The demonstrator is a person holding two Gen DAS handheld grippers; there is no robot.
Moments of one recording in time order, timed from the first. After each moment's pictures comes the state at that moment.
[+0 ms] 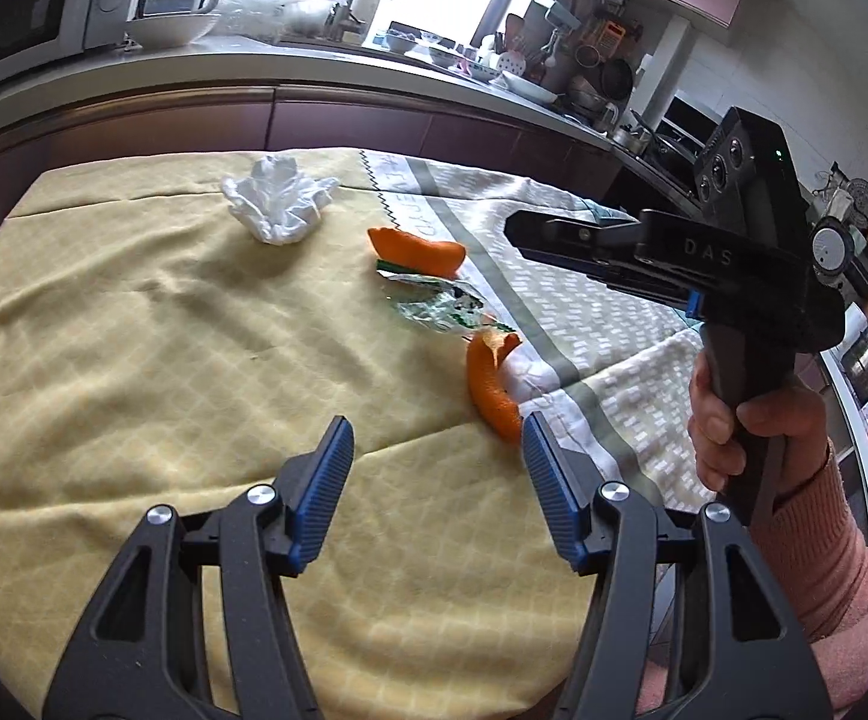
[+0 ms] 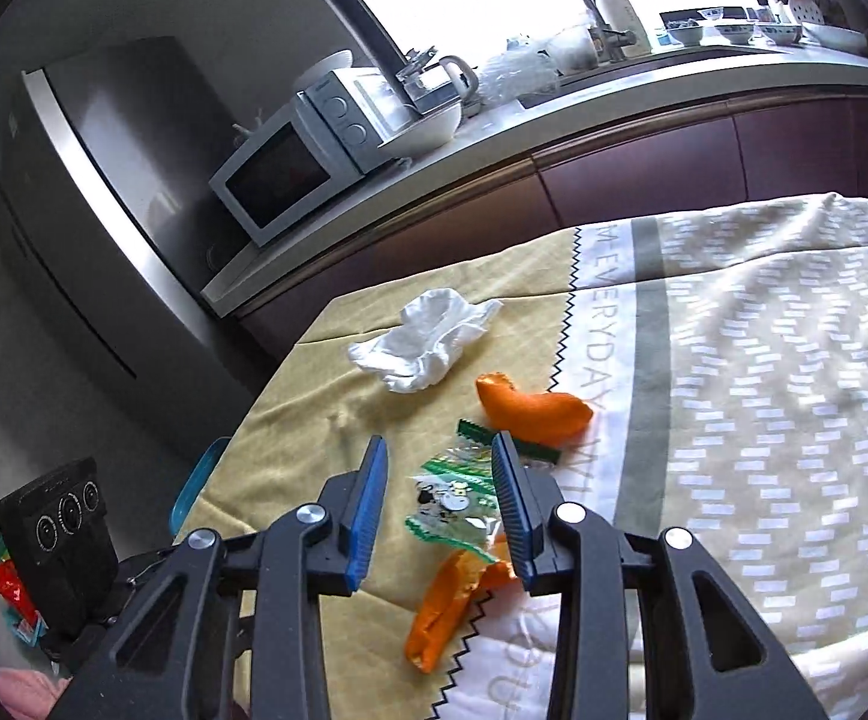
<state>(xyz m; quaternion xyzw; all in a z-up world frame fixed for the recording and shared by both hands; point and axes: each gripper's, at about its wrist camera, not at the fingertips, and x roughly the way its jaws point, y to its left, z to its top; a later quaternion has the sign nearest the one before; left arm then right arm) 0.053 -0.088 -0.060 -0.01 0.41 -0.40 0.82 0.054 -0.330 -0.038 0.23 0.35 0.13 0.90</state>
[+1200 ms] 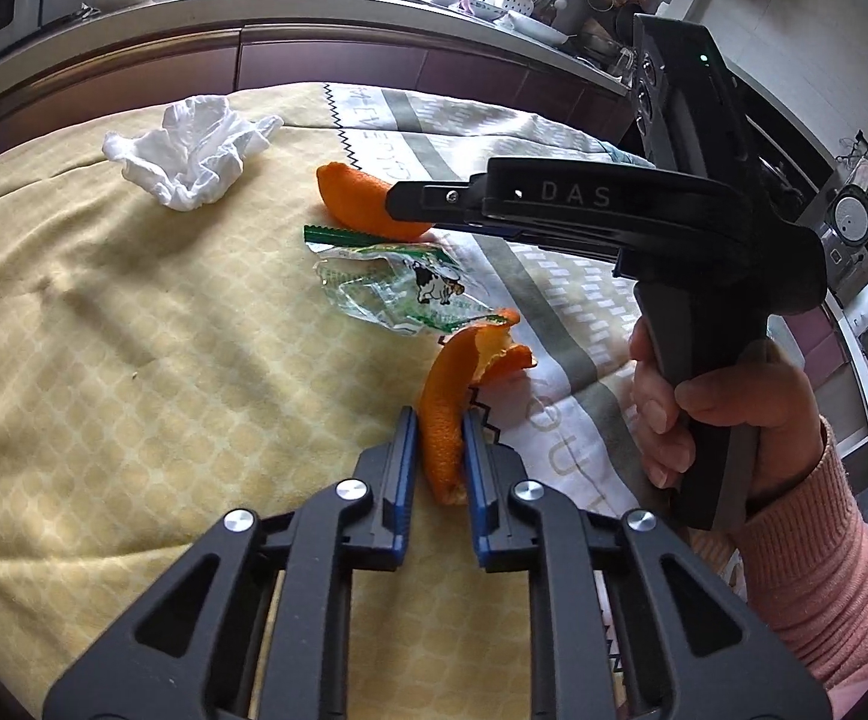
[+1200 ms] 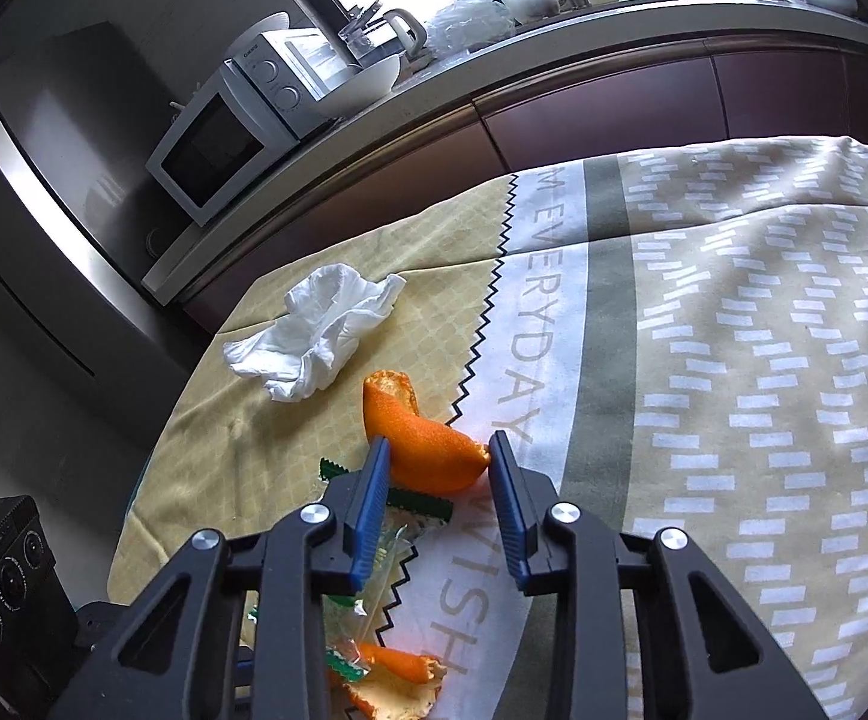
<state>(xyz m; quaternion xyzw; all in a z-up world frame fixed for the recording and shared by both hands) 0.081 -0.156 -0.087 0.03 0.46 -0.39 0.80 0.108 -0.344 -0.083 0.24 0.40 0.11 0.88</state>
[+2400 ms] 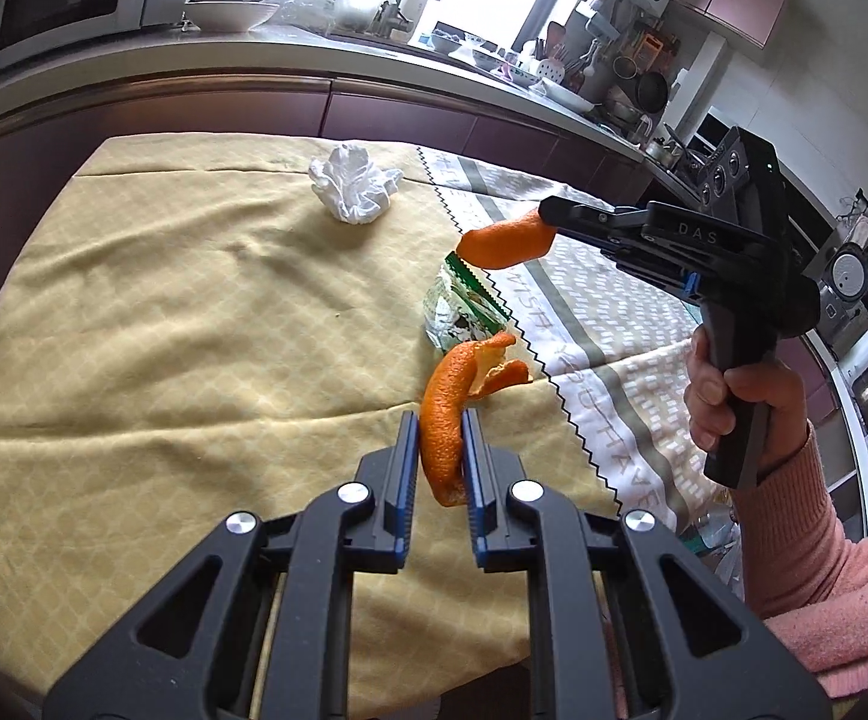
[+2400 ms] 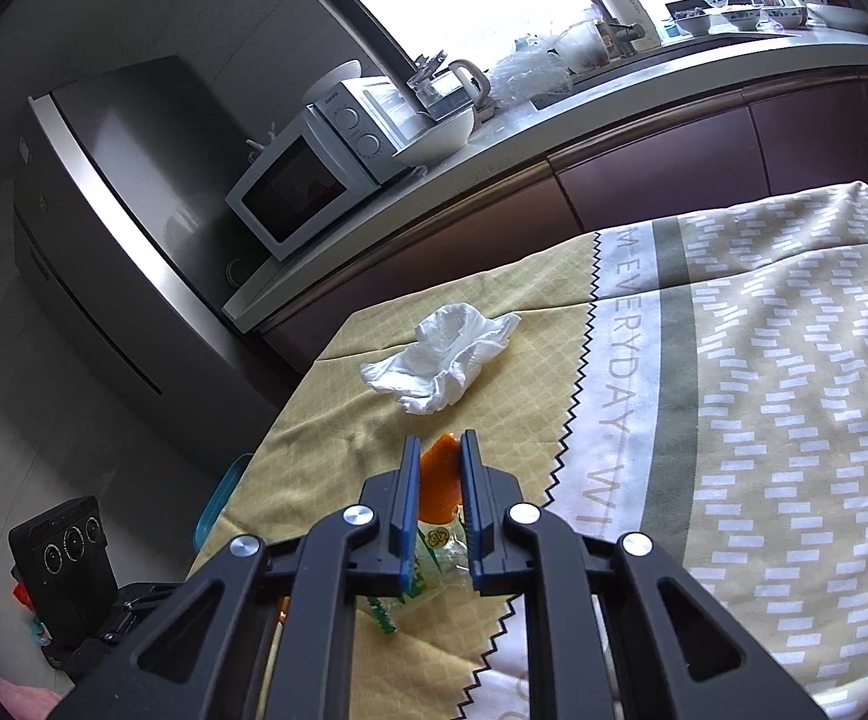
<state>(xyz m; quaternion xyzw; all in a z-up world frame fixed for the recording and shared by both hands) 0.045 -0.034 -0.053 -0.03 0.42 -0.36 0.83 0.062 -0.325 -0.032 0.26 0.33 0.17 0.89</state>
